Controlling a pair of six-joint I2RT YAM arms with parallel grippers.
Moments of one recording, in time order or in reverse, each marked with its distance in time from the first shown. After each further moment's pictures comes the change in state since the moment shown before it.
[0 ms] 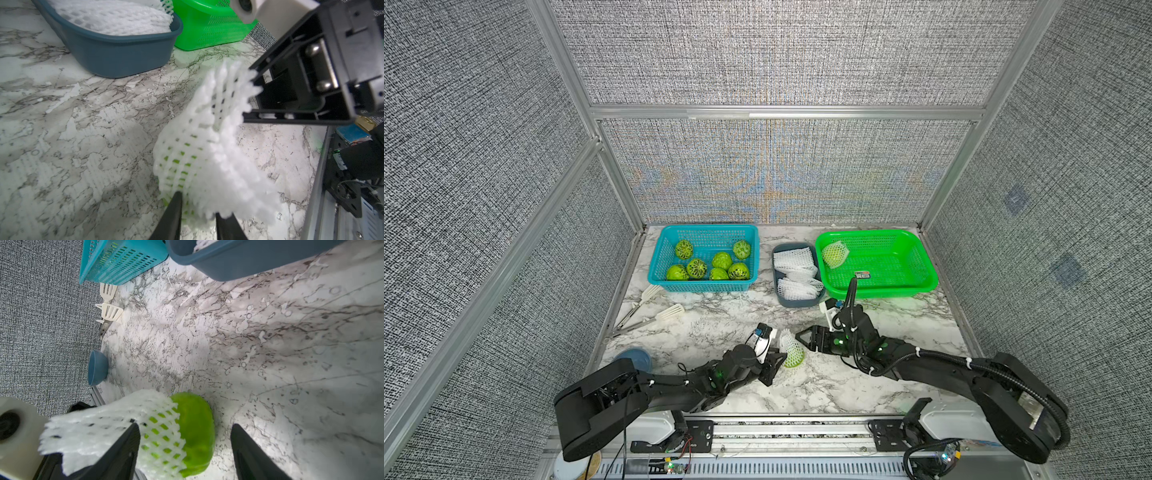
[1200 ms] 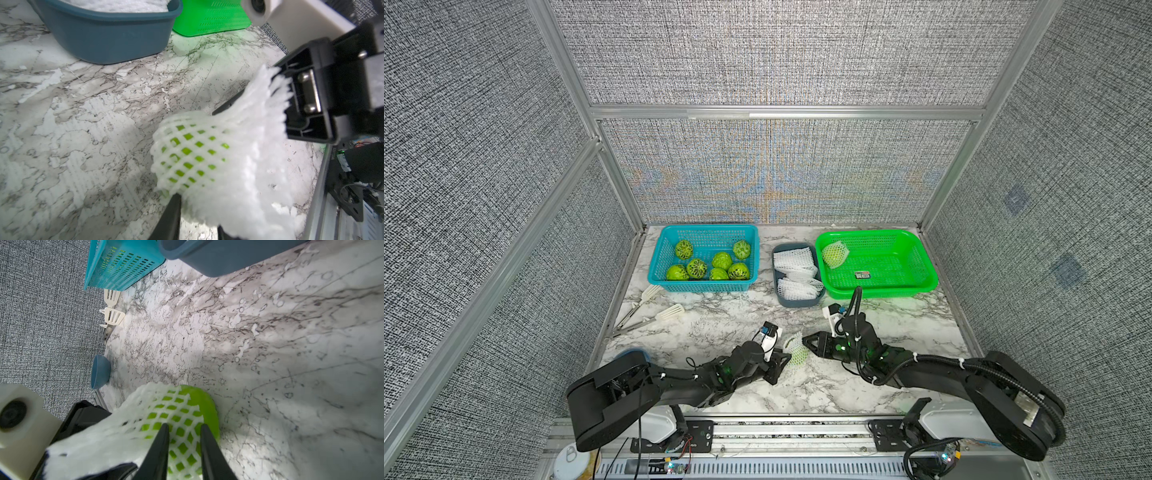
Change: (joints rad) left arm -0.007 0.085 0.072 -0.042 0.010 -0.027; right arm 0.001 0.009 -0.109 0.172 0.034 0.044
